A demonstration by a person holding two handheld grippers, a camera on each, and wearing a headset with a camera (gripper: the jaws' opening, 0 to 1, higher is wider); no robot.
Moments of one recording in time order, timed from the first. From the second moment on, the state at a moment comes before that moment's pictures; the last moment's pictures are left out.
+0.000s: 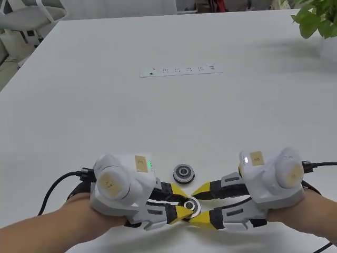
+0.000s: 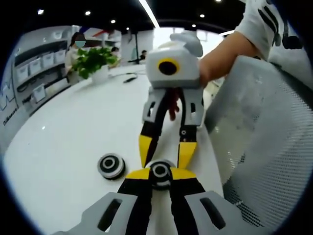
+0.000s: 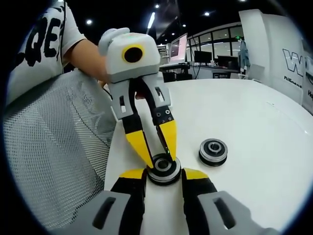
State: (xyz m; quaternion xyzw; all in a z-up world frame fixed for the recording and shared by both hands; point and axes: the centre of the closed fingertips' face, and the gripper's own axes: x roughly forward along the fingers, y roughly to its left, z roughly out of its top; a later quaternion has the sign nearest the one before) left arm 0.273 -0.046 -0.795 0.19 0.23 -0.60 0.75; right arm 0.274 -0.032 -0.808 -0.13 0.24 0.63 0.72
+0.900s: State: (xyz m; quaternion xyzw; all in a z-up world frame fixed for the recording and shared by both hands) left arm 0.273 -0.046 -0.795 0.19 0.23 -0.59 0.75; right arm 0.270 -0.050 -0.808 -0.14 0.25 0.63 0.73
